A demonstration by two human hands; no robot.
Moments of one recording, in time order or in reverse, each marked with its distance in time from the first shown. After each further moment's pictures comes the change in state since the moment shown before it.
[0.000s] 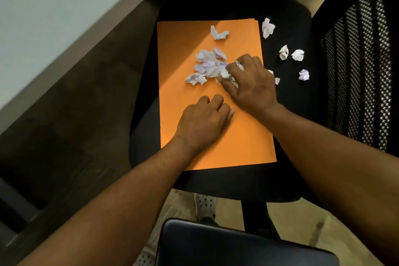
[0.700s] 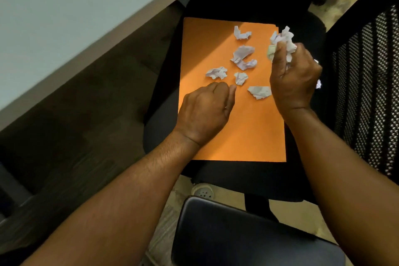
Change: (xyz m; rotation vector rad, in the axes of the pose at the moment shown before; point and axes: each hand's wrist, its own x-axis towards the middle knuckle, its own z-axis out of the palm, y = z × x) left_hand -0.014 -0.009 -0.043 -0.274 0.376 -0.228; right_hand 0.010 -0.017 -0.049 0.248 0.412 0.388
